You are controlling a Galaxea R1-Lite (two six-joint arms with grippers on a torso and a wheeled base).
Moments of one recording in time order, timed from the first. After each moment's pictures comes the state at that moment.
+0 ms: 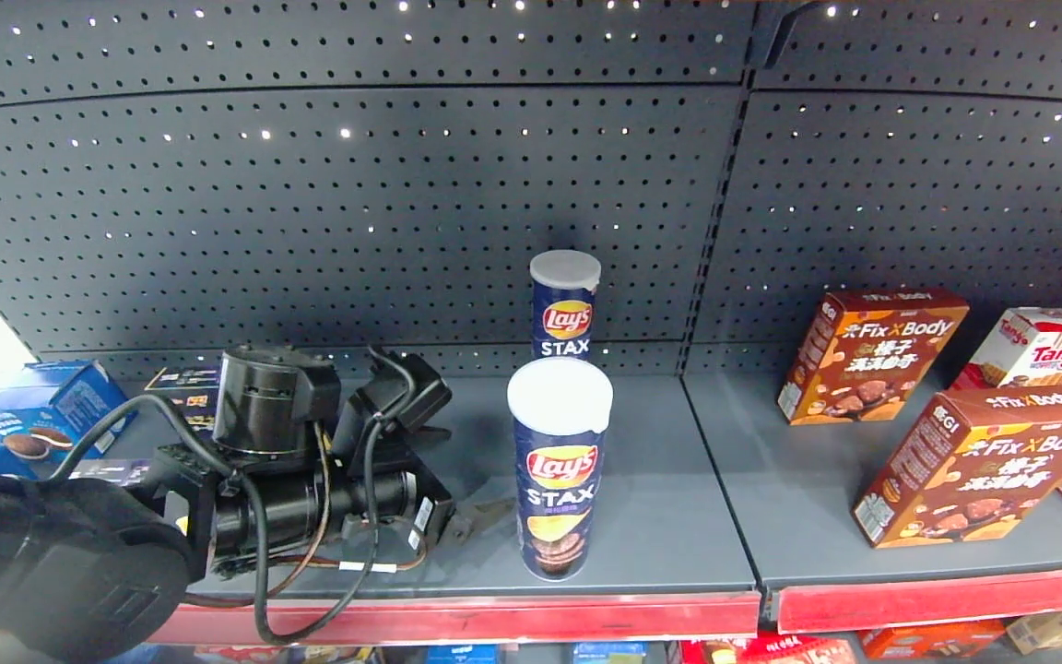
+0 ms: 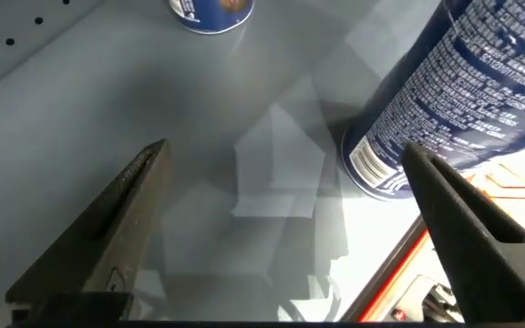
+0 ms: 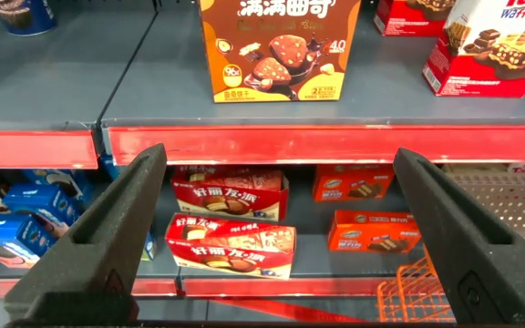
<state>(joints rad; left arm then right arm) -0.45 1.75 -0.68 -0.58 -0.27 0.21 0.00 0.00 0.00 0.00 0.00 -0.01</state>
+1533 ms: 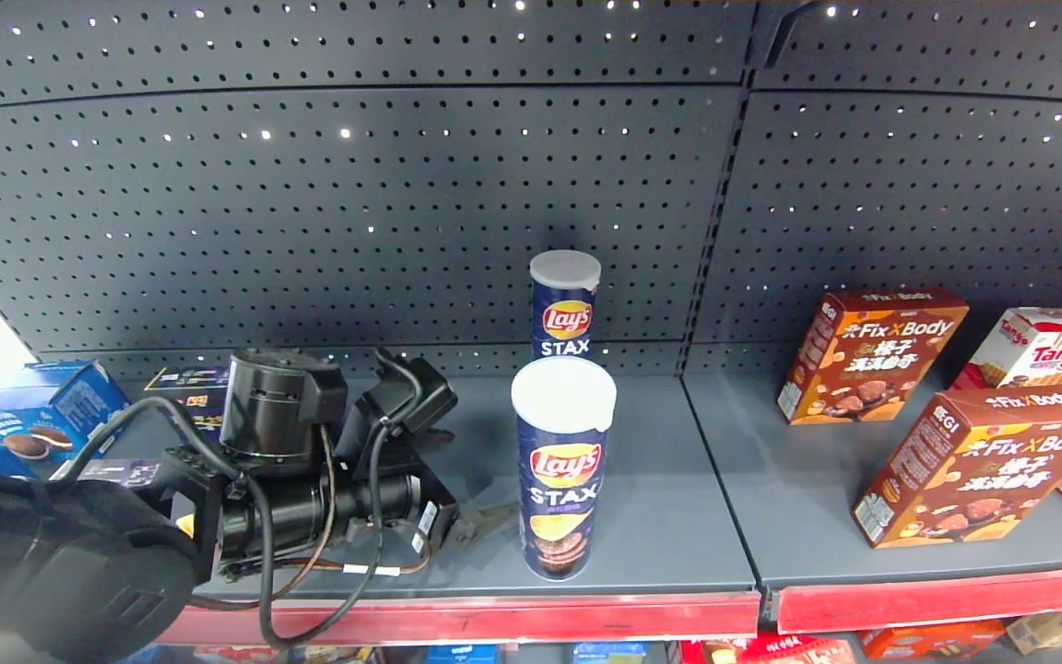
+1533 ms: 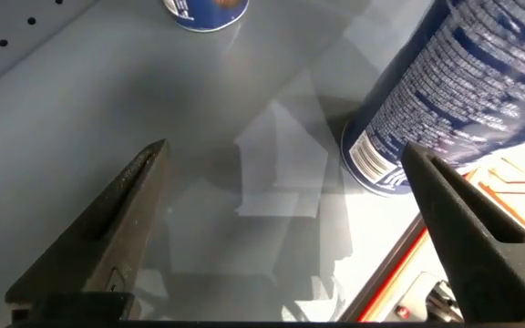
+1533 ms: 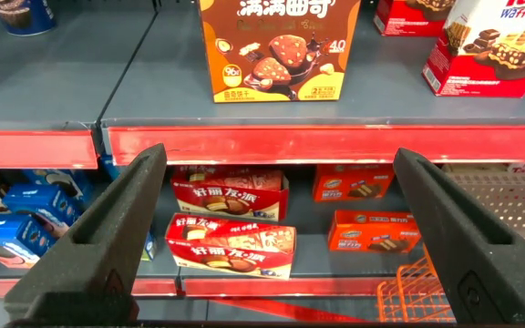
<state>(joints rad) -0.46 1.76 -0.68 -0.58 -0.26 0.22 0.00 0.00 0.00 0.00 0.00 -0.01</state>
